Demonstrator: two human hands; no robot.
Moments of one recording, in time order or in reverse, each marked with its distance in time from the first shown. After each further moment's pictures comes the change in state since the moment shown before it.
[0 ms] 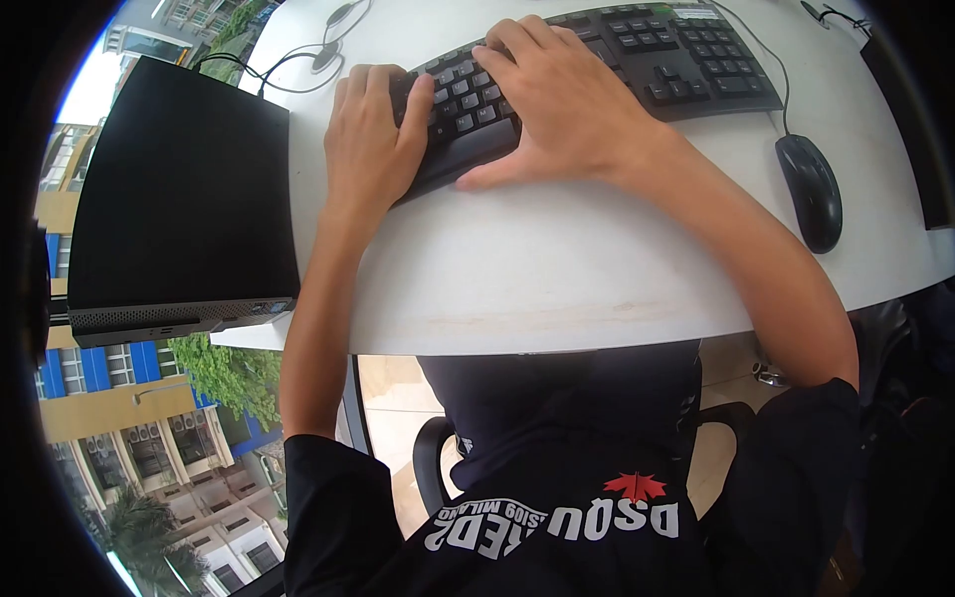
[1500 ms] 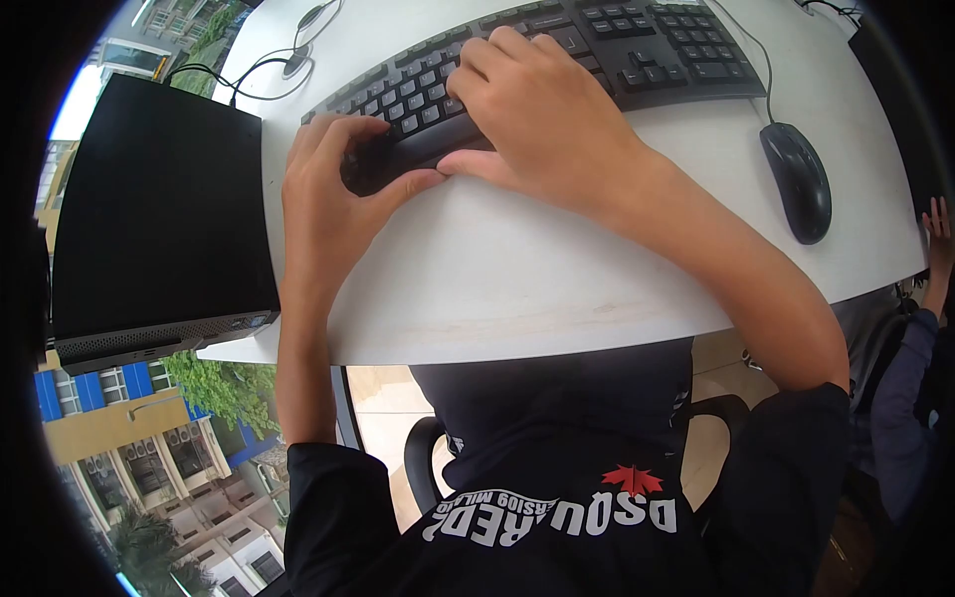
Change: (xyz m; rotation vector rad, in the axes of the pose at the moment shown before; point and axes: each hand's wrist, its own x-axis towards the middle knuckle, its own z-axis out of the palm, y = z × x) left_hand -0.034 0.011 -0.040 -0.151 -0.101 0.057; right_hand -0.010 -0.016 -0.009 0.012 0.052 -0.002
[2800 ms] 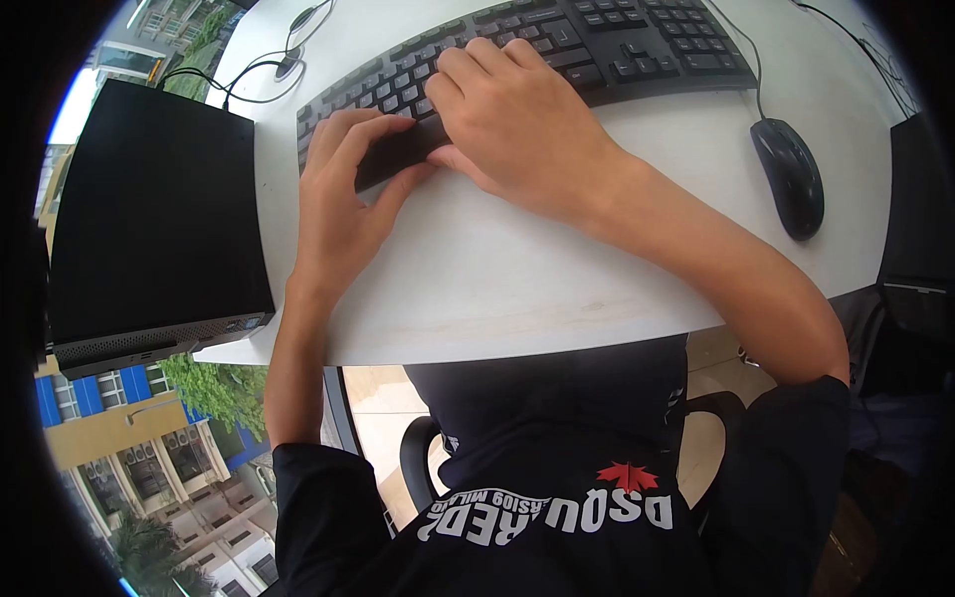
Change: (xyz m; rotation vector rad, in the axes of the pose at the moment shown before) left_hand 0.001 0.000 0.012 -0.138 -0.009 0.167; right_hand 0.002 -0.006 0.005 -0.114 -0.010 -0.063
